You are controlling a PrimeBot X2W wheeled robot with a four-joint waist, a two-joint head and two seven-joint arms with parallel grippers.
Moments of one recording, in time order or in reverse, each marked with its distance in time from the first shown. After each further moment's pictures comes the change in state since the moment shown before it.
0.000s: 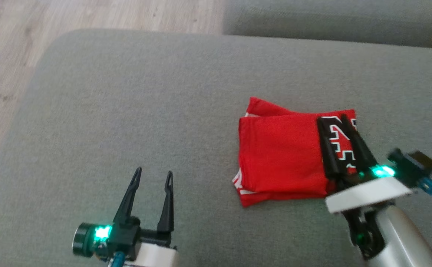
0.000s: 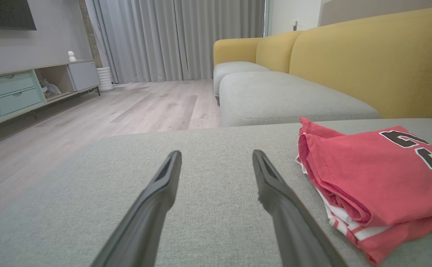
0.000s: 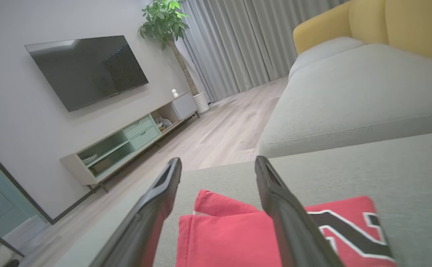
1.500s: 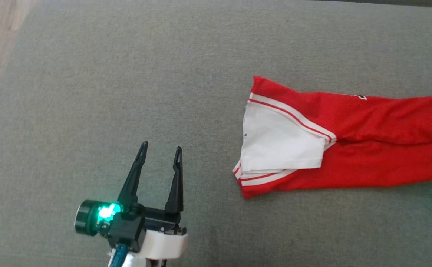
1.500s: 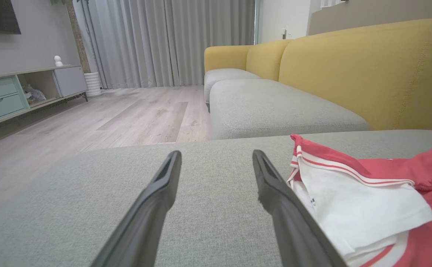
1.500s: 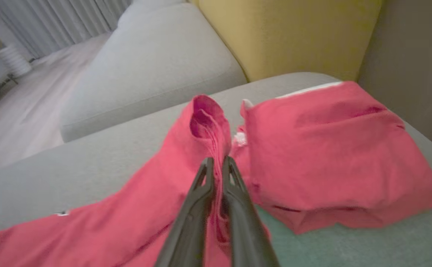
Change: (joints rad) left arm -0.051 0.028 -0.079 -0.147 -0.032 0.061 0.000; right arm 0.064 -0.194 -0.769 -0.004 -0.053 0.000 0.446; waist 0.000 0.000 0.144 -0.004
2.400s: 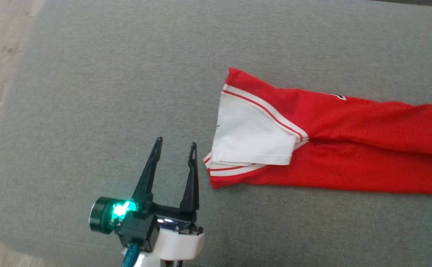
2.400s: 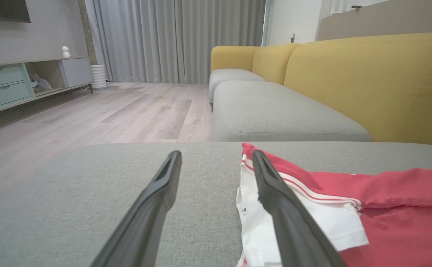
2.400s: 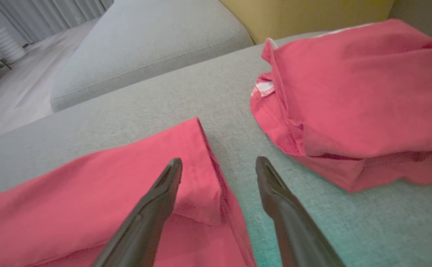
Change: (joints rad) left arm -0.090 0.105 -0.221 -0.054 -0.187 0.185 0.000; right arm 0.005 0.077 0.046 0.127 -0.076 0.000 -0.162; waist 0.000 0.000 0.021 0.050
